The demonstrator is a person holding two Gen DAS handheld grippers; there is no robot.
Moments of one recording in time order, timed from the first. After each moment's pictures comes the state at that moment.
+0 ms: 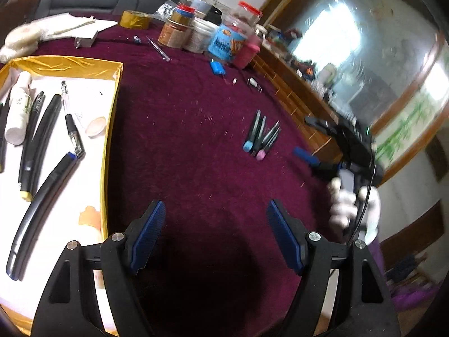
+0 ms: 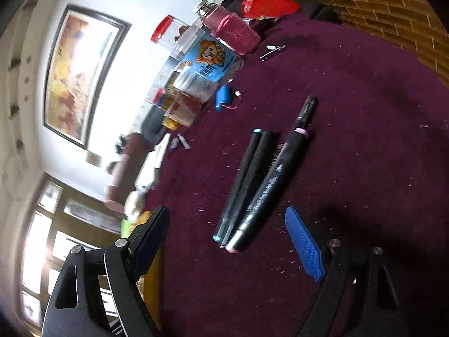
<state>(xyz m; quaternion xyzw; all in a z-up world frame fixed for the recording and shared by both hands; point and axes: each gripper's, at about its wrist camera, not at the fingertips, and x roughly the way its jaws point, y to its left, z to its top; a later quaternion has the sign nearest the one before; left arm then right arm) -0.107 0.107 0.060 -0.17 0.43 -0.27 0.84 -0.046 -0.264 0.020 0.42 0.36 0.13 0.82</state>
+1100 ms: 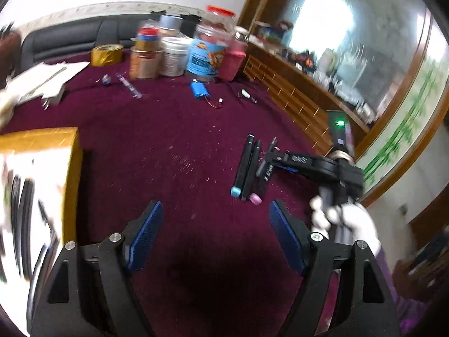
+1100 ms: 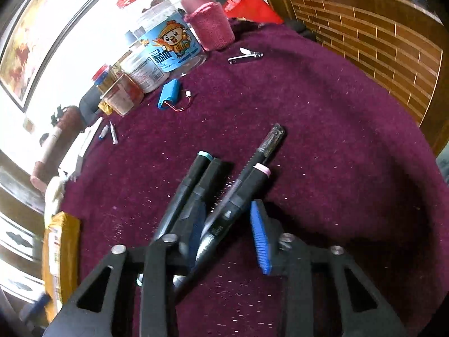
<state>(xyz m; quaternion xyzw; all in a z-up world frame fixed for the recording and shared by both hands) -0.046 0.006 0.080 -0.04 0.41 -0.25 0.88 0.002 -0.243 0.010 0.24 0.42 -0.02 0.87</state>
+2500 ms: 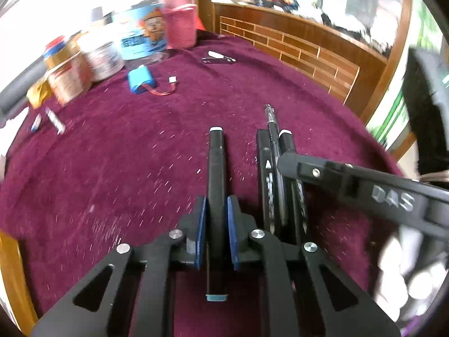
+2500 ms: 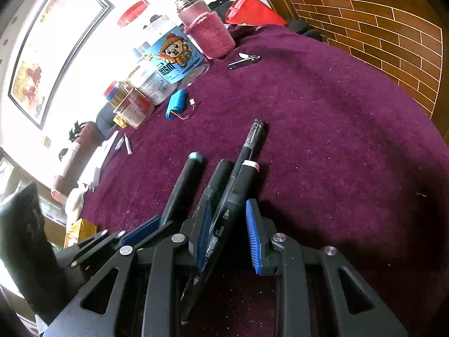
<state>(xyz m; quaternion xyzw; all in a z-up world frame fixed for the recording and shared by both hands) 0.025 -0.104 0.024 0.10 0.43 -0.27 0.86 -0.003 -0.263 0.002 0.30 0.39 0.02 0.87</state>
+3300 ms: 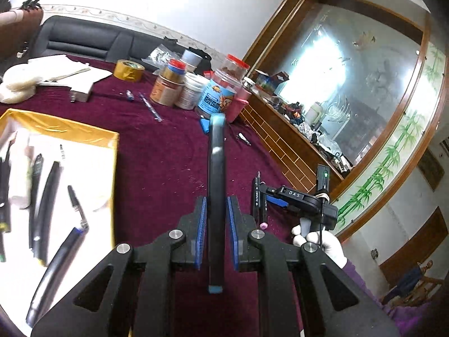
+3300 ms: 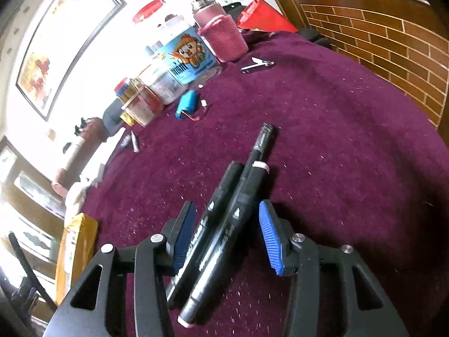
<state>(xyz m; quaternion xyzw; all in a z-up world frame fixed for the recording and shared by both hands) -0.090 0.124 0.091 -0.19 0.32 -0.27 0.89 -0.004 -0.252 0.006 0.27 0.38 0.03 0.88</state>
